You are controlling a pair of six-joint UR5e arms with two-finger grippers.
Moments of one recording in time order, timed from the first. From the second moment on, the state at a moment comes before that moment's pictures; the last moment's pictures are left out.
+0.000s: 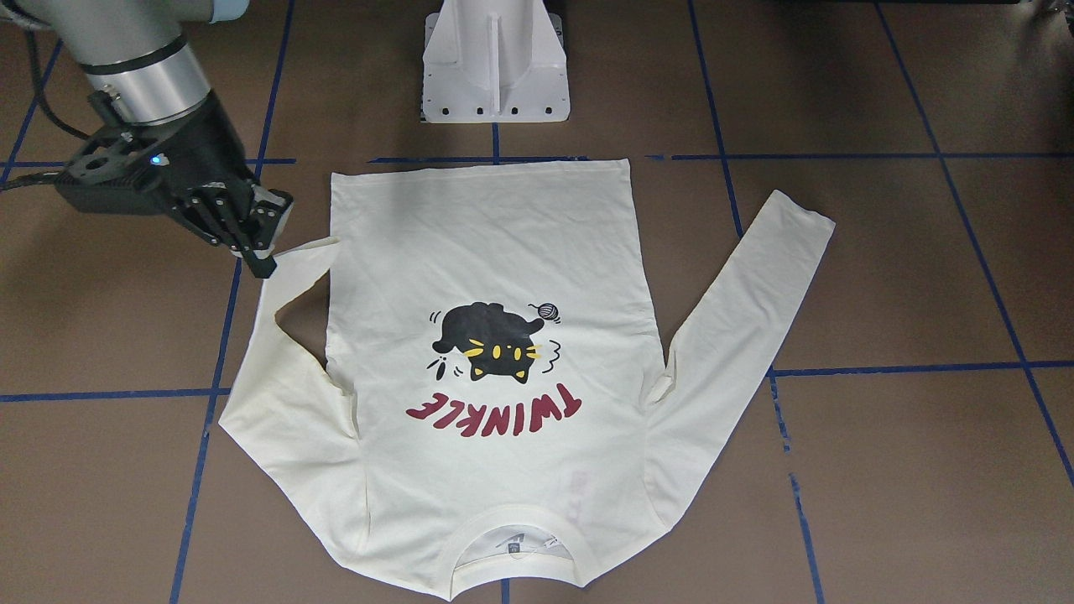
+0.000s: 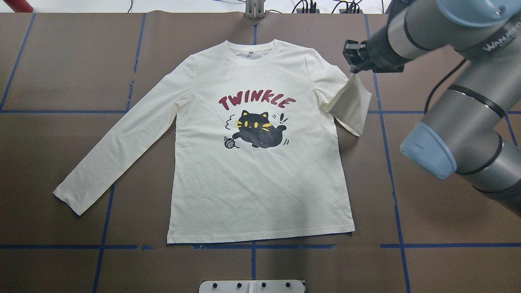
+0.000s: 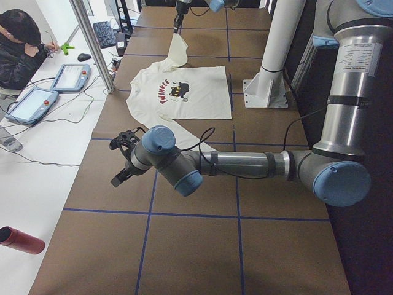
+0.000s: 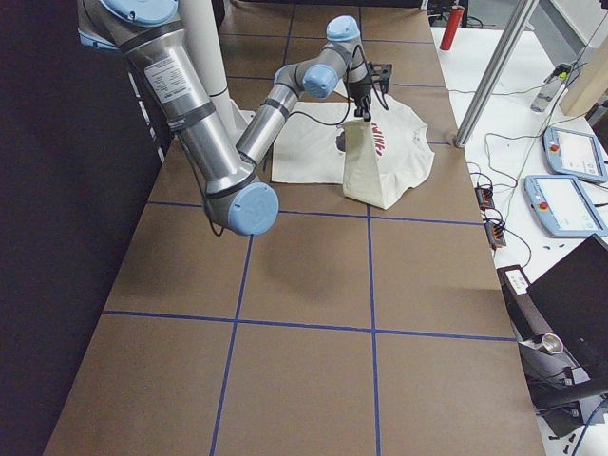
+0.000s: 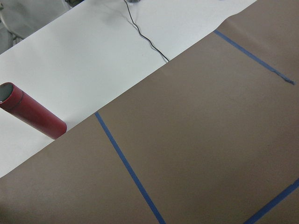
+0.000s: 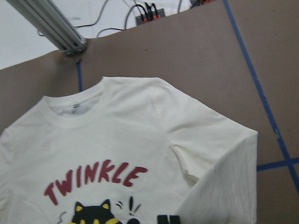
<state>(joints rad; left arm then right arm) -1.56 -1.66 -1.47 -2.39 -2.29 0.06 0.87 -0.94 1.96 -1.65 1.90 1.25</state>
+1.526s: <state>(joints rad) -1.56 -1.66 -1.45 -2.39 -2.29 0.07 0.51 -0.22 0.89 -1.28 1.44 1.41</state>
